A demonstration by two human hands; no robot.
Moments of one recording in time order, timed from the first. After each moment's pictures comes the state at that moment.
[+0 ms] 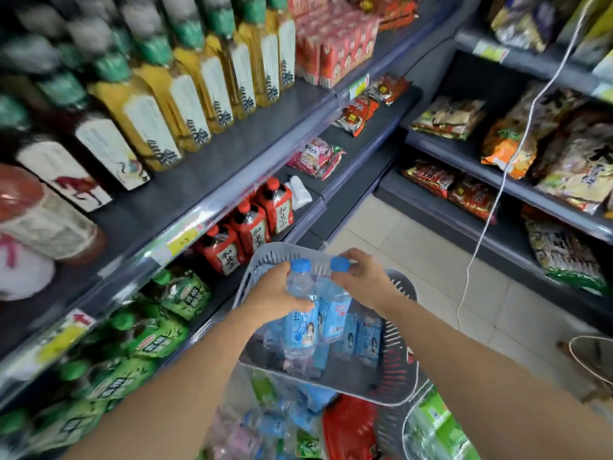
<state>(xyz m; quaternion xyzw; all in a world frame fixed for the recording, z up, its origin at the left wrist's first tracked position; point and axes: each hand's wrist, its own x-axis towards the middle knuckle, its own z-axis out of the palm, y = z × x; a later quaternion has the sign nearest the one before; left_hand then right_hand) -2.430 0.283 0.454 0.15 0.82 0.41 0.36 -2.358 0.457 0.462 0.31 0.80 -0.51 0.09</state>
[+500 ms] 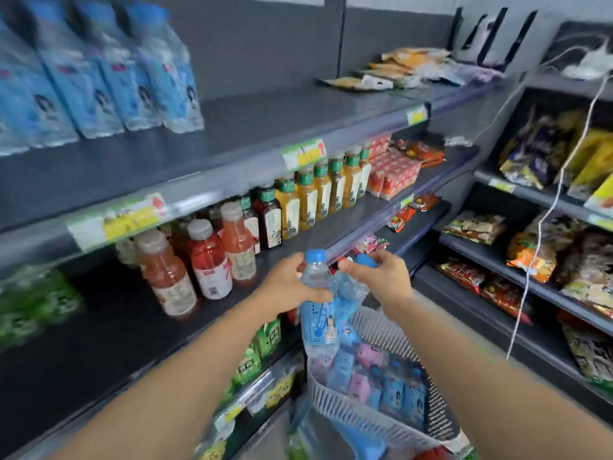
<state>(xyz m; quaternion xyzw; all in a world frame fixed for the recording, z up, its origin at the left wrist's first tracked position) -2.409 0.124 0.658 0.17 0.79 0.55 0.21 -2.357 0.301 0.662 0.26 0.78 -0.56 -0.12</state>
